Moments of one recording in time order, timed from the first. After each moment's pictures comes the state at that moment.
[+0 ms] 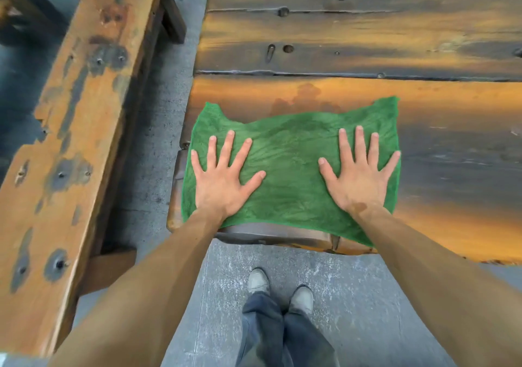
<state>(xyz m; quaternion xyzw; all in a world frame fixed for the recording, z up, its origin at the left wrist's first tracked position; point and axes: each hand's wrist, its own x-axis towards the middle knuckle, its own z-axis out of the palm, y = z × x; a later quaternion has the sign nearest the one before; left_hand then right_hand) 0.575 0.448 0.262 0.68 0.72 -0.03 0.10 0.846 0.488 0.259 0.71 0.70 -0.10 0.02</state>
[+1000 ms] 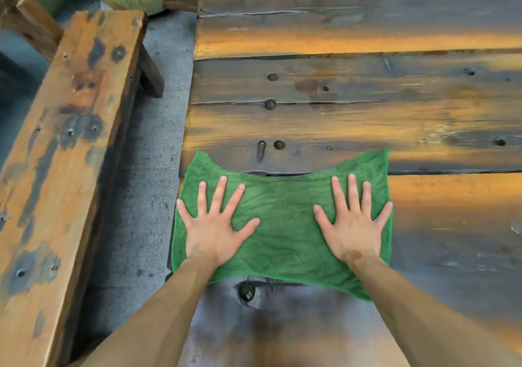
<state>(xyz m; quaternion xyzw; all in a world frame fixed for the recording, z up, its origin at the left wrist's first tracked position) 0.541 0.602 0.267 0.68 0.72 -0.09 0.12 0.819 0.614 0.264 0.76 0.64 -0.11 0.05</state>
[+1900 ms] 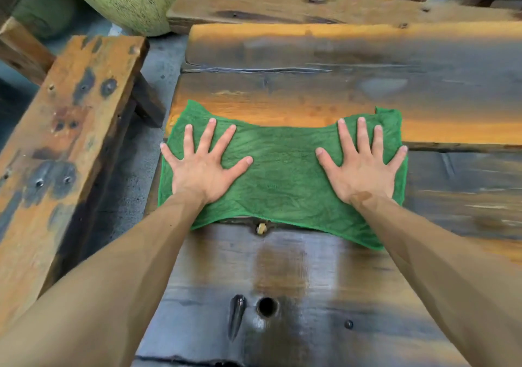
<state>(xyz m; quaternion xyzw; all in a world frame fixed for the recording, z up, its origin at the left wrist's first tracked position) 0.534 0.992 0.266 0.63 0.76 -0.06 0.10 0.819 1.019 0.260 0.73 0.68 -0.09 0.01</state>
